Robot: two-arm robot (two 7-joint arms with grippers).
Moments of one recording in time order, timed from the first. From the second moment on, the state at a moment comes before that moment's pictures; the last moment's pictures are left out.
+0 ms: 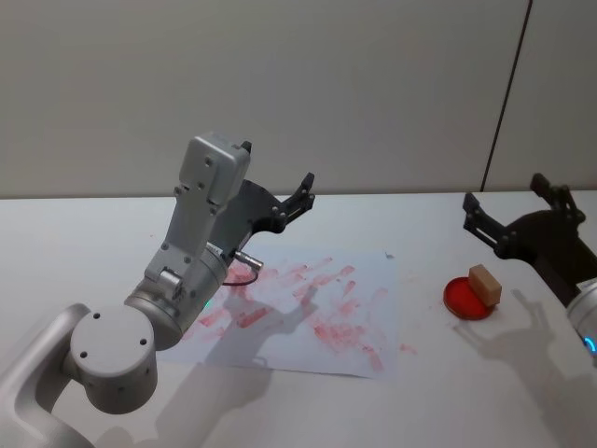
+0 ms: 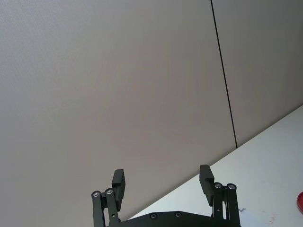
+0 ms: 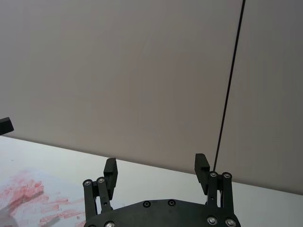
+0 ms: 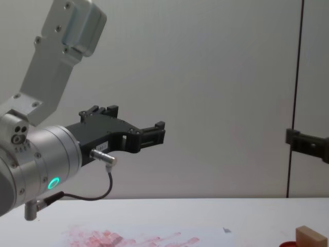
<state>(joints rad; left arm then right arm) -0.24 0.38 0.45 -1.63 -0.20 0.01 -0.01 -0.02 0.35 -0.22 -1.77 0.30 0.04 0.06</state>
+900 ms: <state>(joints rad) -0.24 0.38 0.45 -1.63 -0.20 0.01 -0.01 -0.09 0.41 -0.17 -1.76 0.36 0.23 -0.03</state>
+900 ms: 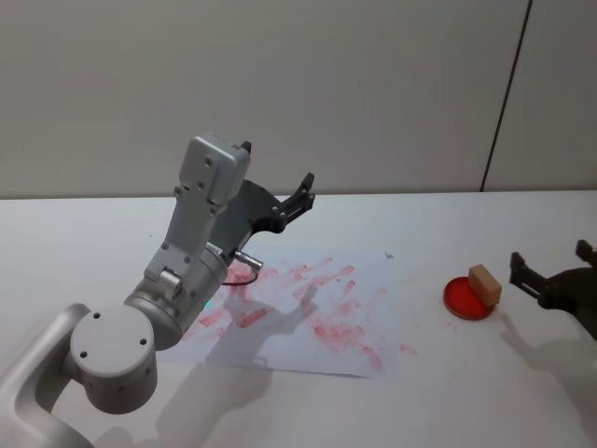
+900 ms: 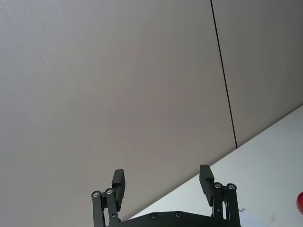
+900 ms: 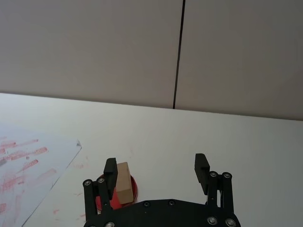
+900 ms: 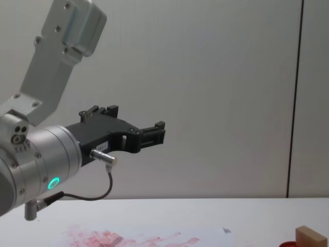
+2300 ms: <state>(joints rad) -0.24 0.38 0.45 -1.63 -0.20 0.01 -0.01 0.10 0.27 -0.25 -1.50 0.20 0.38 0.07</state>
